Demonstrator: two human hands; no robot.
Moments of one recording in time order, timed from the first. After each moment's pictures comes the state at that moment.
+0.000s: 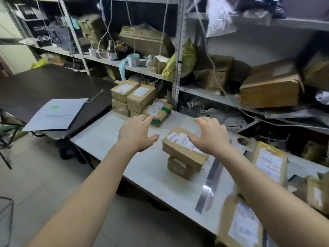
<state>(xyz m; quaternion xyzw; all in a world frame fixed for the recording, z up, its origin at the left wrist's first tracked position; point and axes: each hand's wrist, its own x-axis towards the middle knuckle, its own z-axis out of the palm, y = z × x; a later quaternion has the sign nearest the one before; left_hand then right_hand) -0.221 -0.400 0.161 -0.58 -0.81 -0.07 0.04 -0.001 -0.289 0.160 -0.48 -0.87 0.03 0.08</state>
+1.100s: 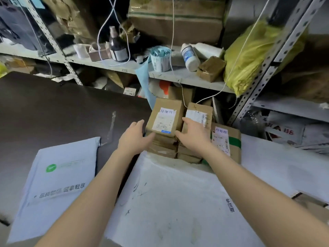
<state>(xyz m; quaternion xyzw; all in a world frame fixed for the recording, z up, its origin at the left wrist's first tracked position) -0.731 -0.118 0.059 -0.52 -0.81 -0.16 -0.21 -0.532 -0.045 0.065 -0.57 -0.74 0.33 0.12</state>
